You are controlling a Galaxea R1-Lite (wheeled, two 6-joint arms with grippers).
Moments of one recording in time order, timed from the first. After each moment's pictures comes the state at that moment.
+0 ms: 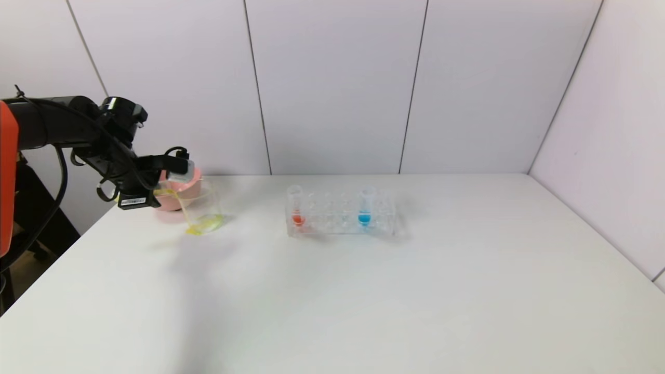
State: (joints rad) left arm 0.13 2.22 -2.02 0.77 0.01 1.44; right arm 0.00 0.00 0.00 0.00 -0.04 0.09
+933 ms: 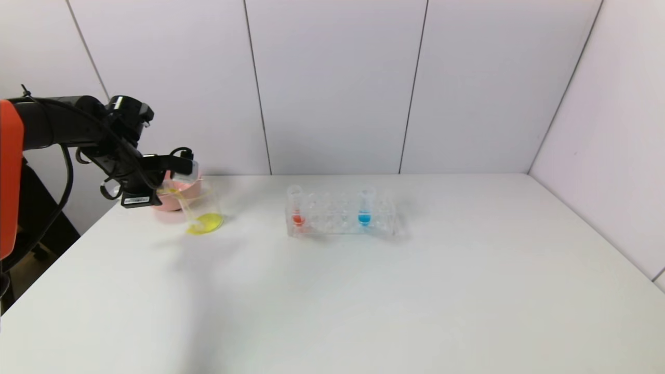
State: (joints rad) left arm 0.11 2.22 -2.02 0.75 0.07 1.44; right arm 0.00 0.00 0.00 0.00 -0.04 0.09
